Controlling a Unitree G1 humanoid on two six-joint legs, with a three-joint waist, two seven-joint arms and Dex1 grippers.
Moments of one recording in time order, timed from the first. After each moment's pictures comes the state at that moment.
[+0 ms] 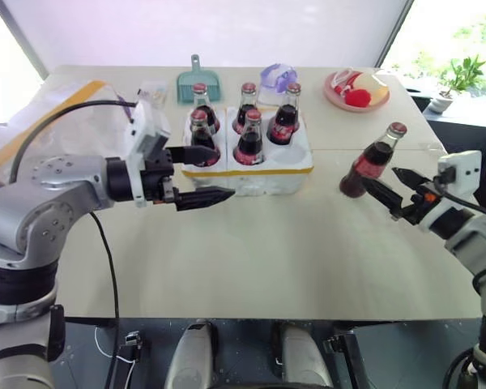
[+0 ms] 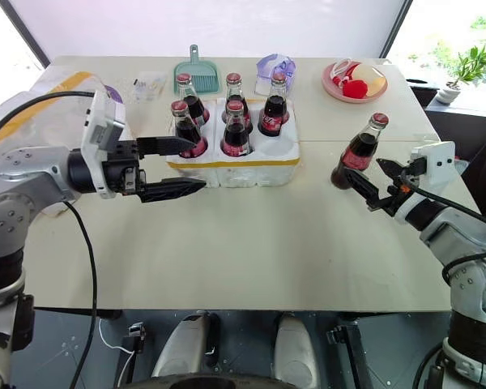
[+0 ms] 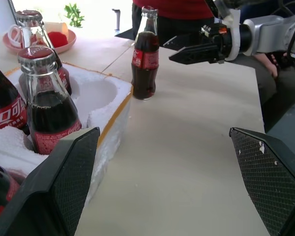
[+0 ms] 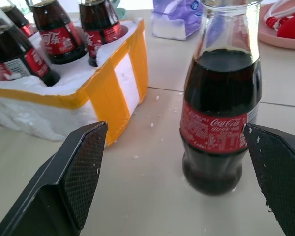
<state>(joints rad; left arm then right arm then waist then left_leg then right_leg) -0.62 0.76 0.11 -0.42 -0.82 0.93 -0.88 -0.21 -0.64 -0.46 -0.27 0.65 0.74 0.52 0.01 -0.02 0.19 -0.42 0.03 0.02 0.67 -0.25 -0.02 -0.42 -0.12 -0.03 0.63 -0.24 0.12</state>
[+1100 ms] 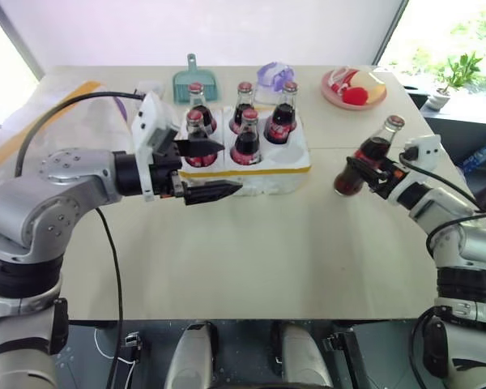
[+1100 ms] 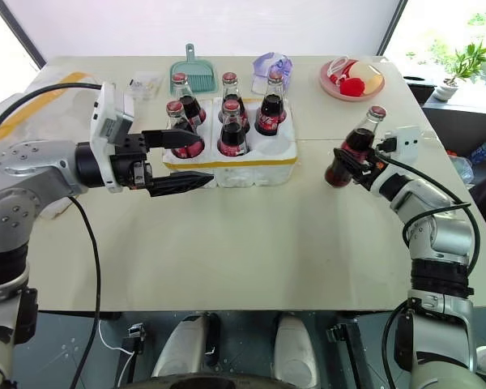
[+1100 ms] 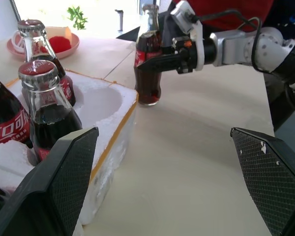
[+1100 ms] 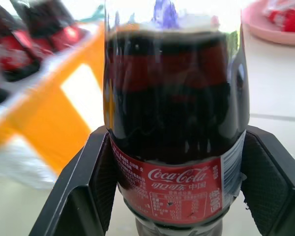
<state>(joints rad) -0.65 0.76 0.08 -0.42 -0.83 0.93 -0.82 -0.56 -0.59 -0.30 0.16 0.56 0.59 0.63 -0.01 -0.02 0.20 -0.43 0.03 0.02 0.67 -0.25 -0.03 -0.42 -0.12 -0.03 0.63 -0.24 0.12</state>
